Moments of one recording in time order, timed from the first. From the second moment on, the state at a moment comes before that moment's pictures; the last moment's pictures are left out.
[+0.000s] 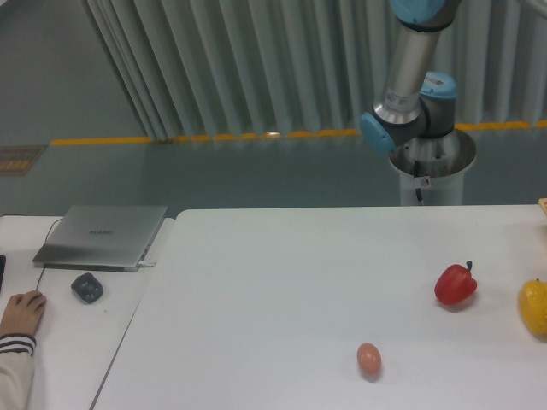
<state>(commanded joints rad) 2.84 -1.91 -1.49 -1.14 1.53 1.96</state>
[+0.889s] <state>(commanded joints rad) 2.71 -1.85 -1.50 -1.16 1.58 1.94</state>
